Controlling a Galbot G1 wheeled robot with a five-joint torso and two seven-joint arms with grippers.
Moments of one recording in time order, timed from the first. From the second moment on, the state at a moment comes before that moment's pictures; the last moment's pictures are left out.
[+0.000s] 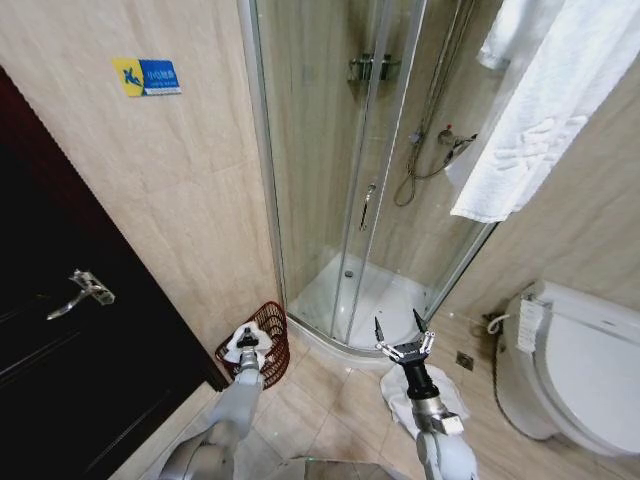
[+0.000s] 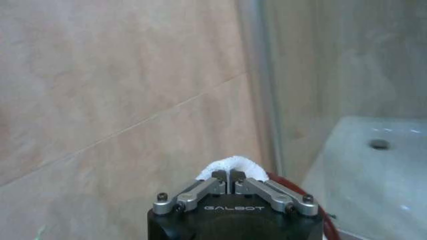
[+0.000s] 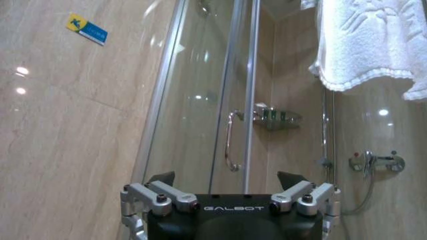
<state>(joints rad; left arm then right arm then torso) 0.71 -1.49 -0.60 -0.39 0.22 -0.56 -0.17 -1.60 1.61 0.65 1.88 0.08 0.69 -0.39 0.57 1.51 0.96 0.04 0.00</state>
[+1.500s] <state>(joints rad) 0.64 -1.49 -0.51 -0.32 0.19 -0.17 -0.10 -1.64 1.61 0.66 1.87 0.07 0.70 -0.39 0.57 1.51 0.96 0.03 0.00</state>
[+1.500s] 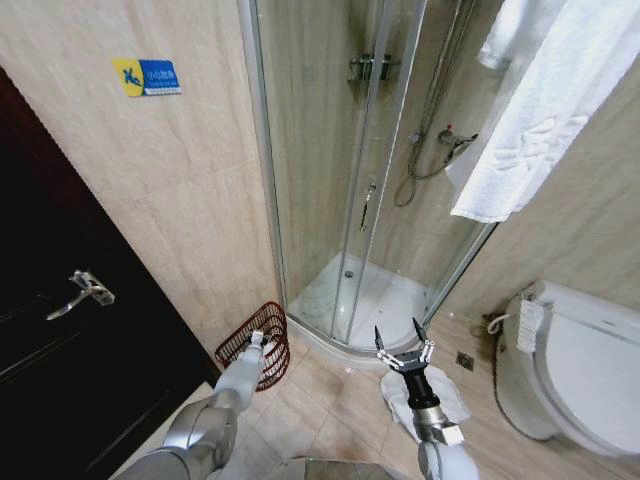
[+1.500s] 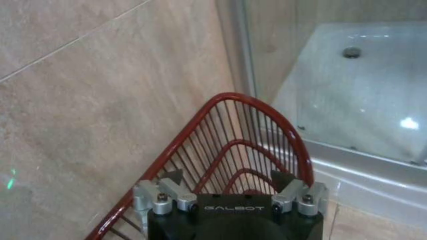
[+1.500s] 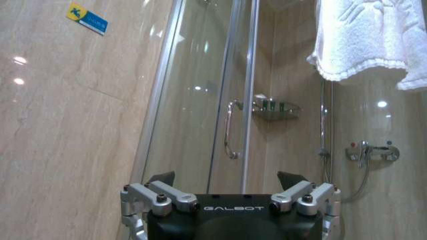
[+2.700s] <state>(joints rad) 1.74 -1.48 -0.63 -2.26 -0.33 0.26 0.12 -1.61 1.55 0.66 2.27 0.07 0.25 -0.05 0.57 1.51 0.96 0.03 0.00</state>
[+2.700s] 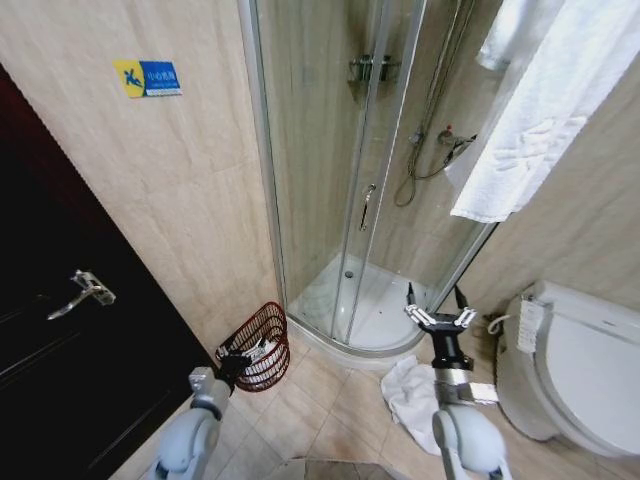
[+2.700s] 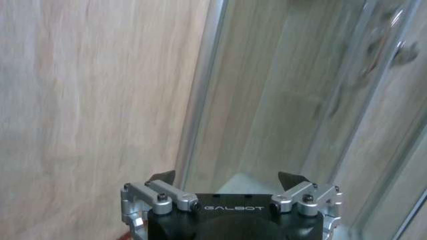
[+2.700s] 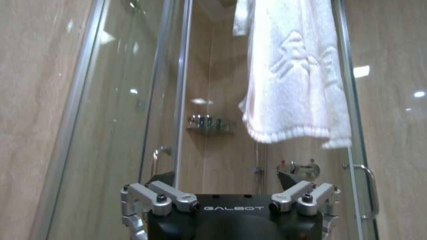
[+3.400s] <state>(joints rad) 1.82 -1.61 -0.60 -2.47 -0.19 0.17 0.17 -1.60 1.51 0.67 2.39 0.15 0.20 -0.07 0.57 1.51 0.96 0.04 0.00</state>
